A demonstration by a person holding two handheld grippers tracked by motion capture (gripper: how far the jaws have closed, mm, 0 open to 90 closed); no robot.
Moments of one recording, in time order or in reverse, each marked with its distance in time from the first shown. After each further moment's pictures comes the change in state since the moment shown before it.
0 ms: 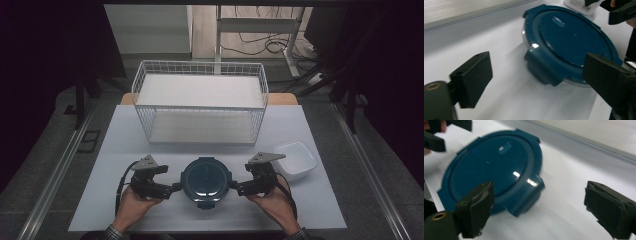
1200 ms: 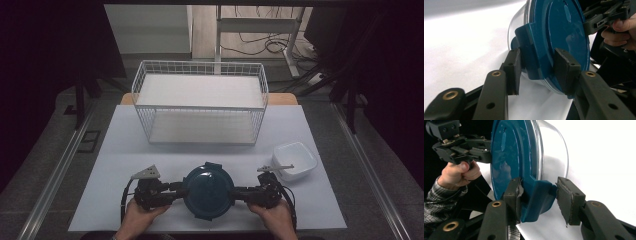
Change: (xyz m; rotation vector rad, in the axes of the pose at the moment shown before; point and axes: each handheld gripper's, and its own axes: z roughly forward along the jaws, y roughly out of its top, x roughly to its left) left arm -0.022 -0.020 -0.002 -0.011 -0.151 -0.092; right arm 0.003 -0.035 -0.009 0.037 0.303 0.370
